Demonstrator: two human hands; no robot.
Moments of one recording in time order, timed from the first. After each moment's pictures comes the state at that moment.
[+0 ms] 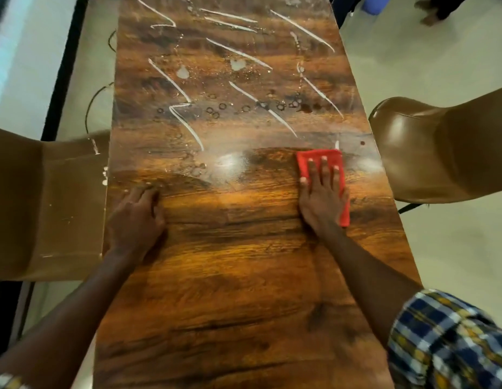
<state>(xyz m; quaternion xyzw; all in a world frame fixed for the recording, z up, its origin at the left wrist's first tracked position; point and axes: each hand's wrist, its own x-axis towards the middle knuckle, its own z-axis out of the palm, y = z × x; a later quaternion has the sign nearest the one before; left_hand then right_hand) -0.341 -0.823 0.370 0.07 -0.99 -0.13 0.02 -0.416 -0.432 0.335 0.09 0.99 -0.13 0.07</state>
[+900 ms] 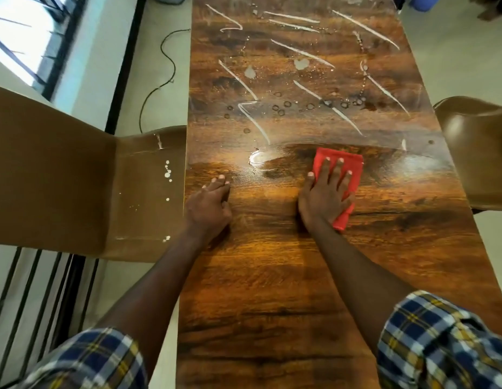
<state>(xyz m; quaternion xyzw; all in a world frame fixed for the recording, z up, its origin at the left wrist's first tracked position) -0.336 -0.857 0.377 0.02 -0.97 -0.24 -0.05 -0.400 -0.610 0.333 0.21 0.96 -0.19 0.03</state>
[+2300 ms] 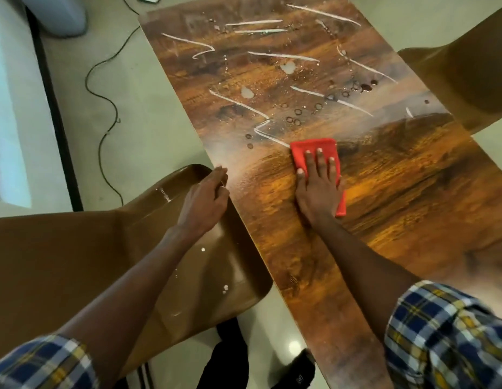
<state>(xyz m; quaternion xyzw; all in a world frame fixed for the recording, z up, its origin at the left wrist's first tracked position) -0.499 -1.038 0.371 -0.16 -0.90 -0.39 -0.13 -0.441 -0.771 0.336 0.27 0.95 -0.17 0.02</state>
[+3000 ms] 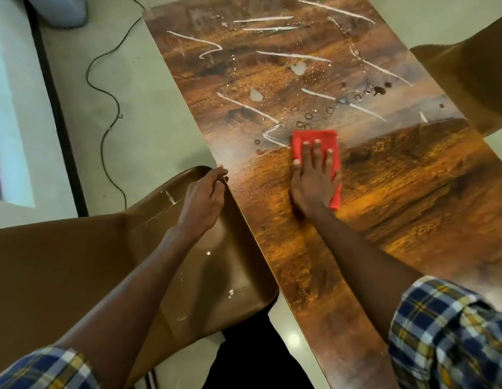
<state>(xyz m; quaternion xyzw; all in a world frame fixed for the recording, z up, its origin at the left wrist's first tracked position) -0.529 -1.048 0.365 -0.12 -0.88 -0.44 -0.11 -0.496 -0.794 0.344 0.28 0.95 -0.17 0.04</state>
